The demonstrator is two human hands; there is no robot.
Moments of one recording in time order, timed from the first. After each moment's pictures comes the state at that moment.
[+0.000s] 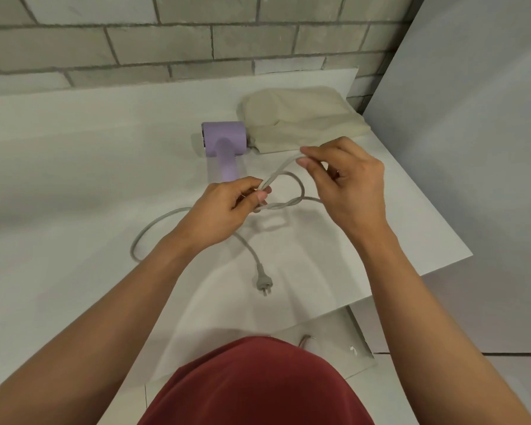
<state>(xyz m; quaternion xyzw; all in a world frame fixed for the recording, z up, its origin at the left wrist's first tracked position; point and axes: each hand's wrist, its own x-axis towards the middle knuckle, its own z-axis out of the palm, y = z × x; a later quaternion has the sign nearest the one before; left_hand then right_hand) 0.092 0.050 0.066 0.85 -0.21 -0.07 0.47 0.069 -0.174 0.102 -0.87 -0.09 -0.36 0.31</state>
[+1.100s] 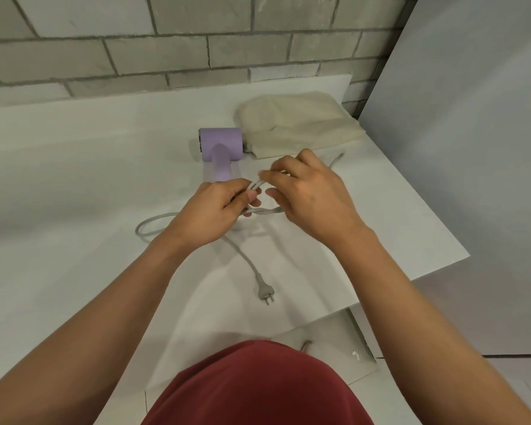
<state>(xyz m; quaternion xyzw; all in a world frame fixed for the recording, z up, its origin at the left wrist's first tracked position) 0.097 0.054 0.077 0.88 -0.21 -0.07 0.43 0.071 -0.152 0.100 -0.93 -0.24 -0.27 0.05</state>
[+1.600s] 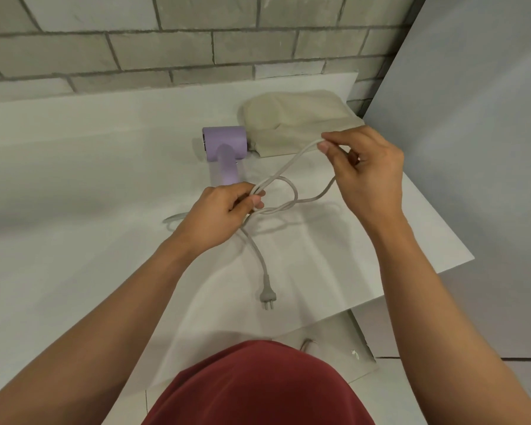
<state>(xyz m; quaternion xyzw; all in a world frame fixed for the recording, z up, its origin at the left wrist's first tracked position) 0.098 0.054 0.061 0.88 -0.20 -0.04 0.42 0.079 -0.191 0.117 -0.87 -0.05 -0.36 0.33</state>
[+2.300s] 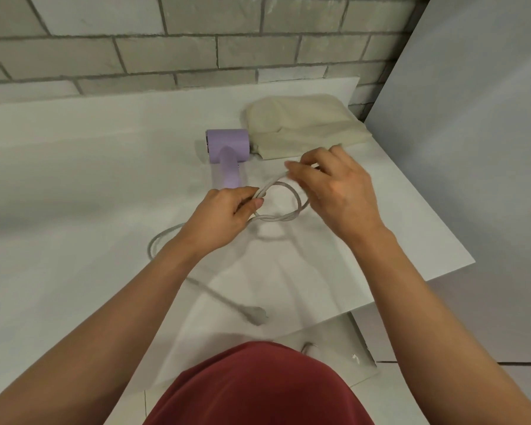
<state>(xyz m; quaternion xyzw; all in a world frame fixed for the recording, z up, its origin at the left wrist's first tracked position) 0.097 0.053 0.061 0.89 -0.21 -0.03 0.40 0.078 -0.174 0.094 -0.90 -0.20 -0.37 0.06</state>
